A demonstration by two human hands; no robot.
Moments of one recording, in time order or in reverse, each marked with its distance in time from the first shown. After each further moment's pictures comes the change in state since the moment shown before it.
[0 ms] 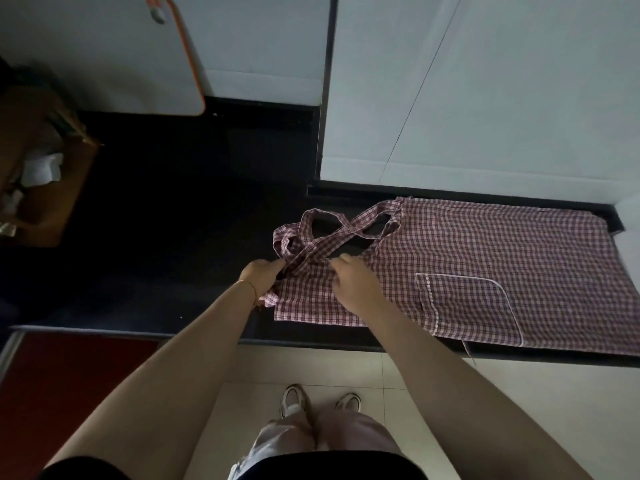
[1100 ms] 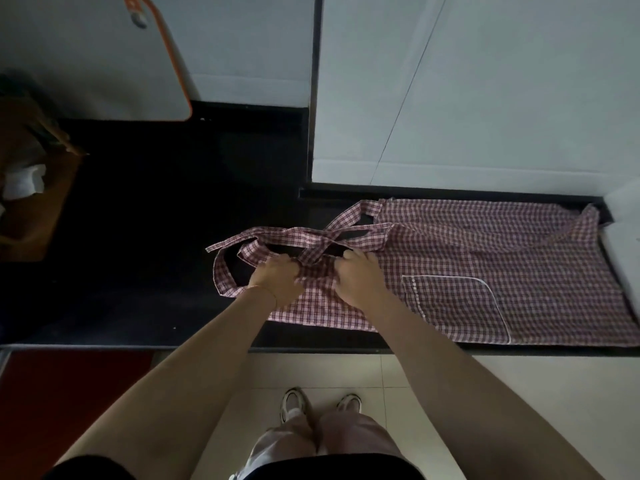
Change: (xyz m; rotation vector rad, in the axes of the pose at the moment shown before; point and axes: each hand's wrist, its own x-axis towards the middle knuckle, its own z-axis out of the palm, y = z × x) left_hand -0.009 0.026 0.022 0.971 -0.008 0.501; right_hand 0.013 0.008 -0.018 -0.257 -0.159 0.059
